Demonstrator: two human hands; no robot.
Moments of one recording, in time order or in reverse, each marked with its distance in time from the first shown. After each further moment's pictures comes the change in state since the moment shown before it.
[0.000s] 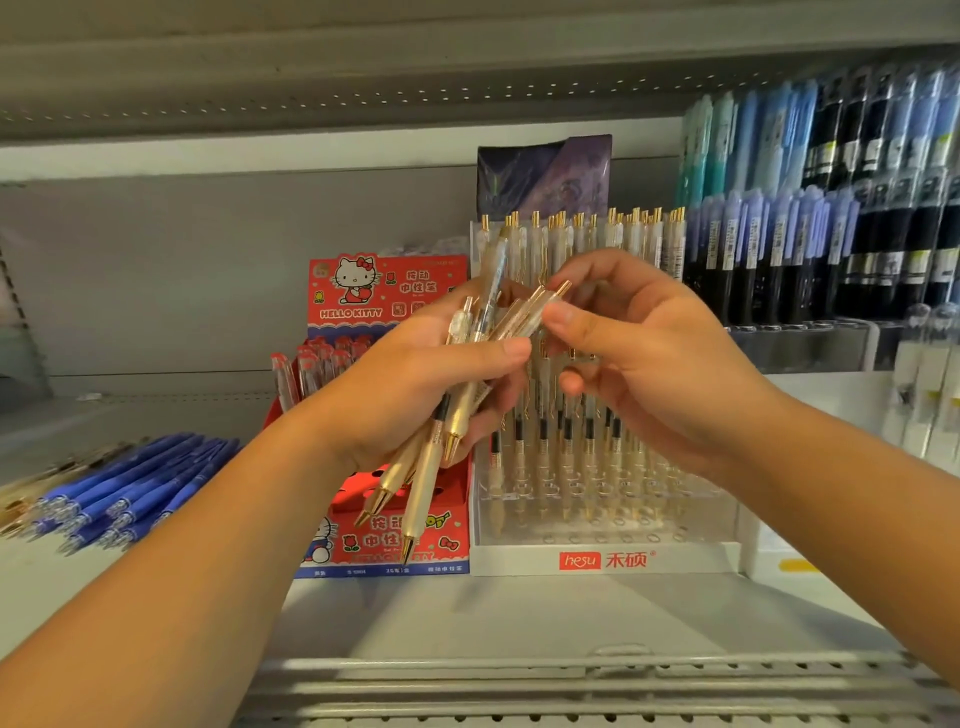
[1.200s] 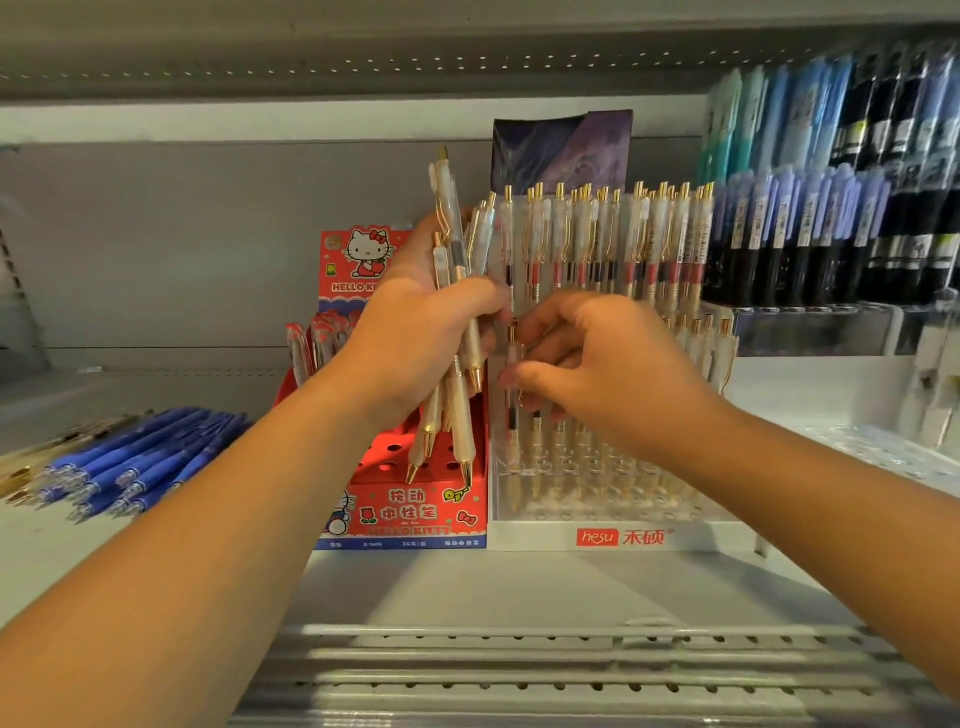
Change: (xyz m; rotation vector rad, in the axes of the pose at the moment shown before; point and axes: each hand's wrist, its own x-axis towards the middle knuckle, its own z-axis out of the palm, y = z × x) left_hand 0.010 -0.007 -0.011 0.158 0.430 0.156; right_hand 0.008 0.032 0.014 -0.909 0.000 -0.047
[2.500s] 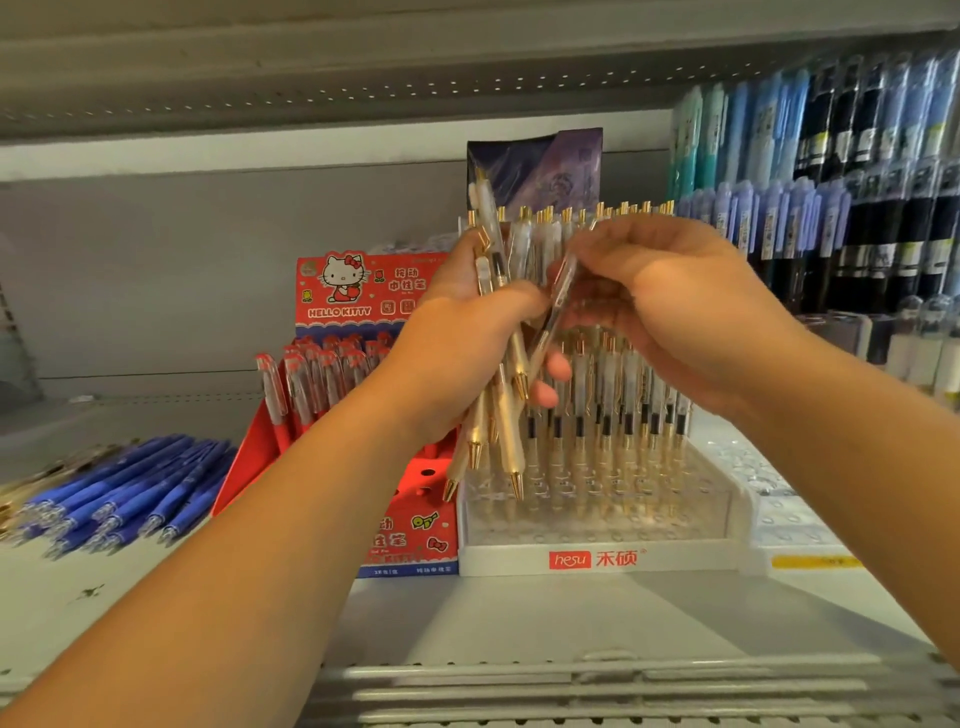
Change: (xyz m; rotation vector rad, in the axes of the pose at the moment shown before) left_hand 0.011 0.012 0.048 -0.126 -0.047 -0.144; right_hand 0.016 -0.009 -0.061 0.716 0.167 0.197
